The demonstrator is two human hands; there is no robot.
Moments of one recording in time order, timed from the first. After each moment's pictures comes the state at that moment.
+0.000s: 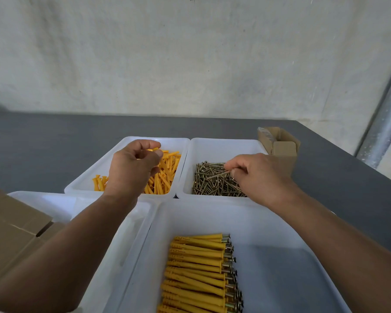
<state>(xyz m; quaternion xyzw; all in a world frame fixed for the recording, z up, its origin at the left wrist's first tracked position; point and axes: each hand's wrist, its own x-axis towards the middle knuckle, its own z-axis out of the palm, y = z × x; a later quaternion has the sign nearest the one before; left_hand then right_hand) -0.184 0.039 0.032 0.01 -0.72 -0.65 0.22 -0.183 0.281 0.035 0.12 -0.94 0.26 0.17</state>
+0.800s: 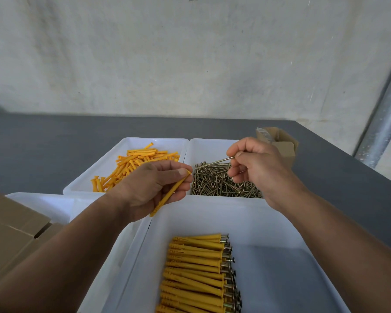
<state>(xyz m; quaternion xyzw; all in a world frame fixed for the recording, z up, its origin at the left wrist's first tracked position) -0.167 0.055 0.039 -0.05 -0.65 -0.75 -0.13 -0.182 0.277 0.046 0.09 -0.77 0.62 0.10</state>
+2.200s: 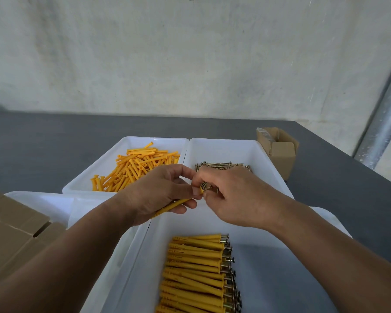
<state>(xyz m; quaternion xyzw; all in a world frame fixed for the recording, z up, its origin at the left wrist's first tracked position) -0.157 0.063 0.040 -0.12 -0.79 -0.59 -0.13 -0.149 0.252 0.043 0.30 -0.93 0.19 0.07</state>
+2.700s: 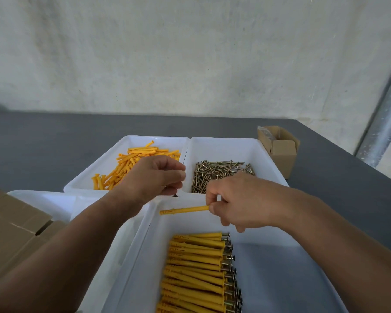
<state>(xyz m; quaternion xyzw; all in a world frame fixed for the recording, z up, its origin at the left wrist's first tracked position) -0.172 0.052 0.034 -0.04 -0.79 -0.61 0.01 -0.141 0.255 0.056 0.25 -0.95 0.13 -0.10</state>
